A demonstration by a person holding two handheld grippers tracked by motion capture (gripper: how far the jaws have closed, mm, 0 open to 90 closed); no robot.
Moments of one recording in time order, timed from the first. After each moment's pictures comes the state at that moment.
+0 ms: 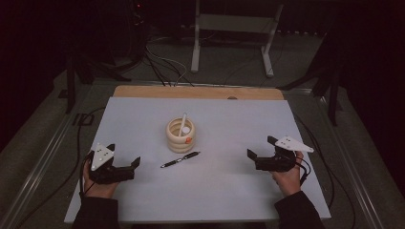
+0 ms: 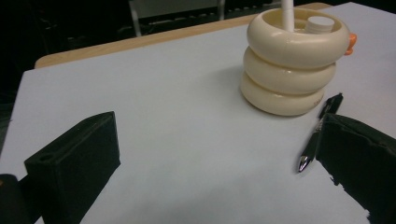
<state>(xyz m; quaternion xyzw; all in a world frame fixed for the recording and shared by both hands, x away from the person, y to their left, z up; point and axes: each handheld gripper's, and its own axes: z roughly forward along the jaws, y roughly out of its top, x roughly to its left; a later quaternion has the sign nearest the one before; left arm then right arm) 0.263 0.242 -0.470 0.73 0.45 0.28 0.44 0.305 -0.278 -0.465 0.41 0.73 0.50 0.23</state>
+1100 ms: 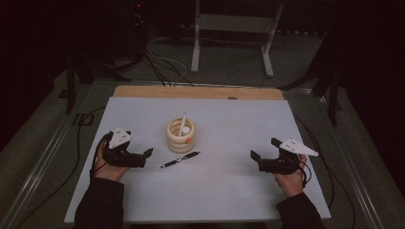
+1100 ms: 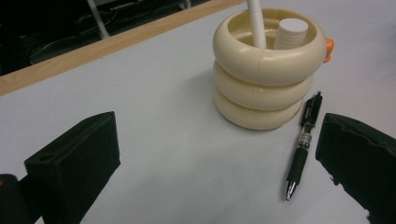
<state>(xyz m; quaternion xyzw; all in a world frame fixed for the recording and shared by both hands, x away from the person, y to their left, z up) 0.308 0.214 -0.448 0.79 0.39 0.24 0.41 0.298 -0.287 -0.469 0.42 0.72 0.50 0.23</state>
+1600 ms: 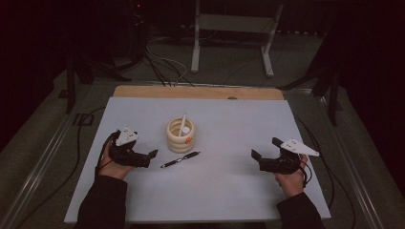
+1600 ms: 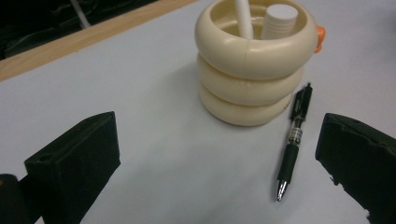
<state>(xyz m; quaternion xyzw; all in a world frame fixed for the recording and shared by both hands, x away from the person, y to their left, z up) 0.317 0.202 -0.454 0.81 0.38 0.21 0.40 0.298 -0.289 -0.469 0.43 0.71 0.51 0.24</state>
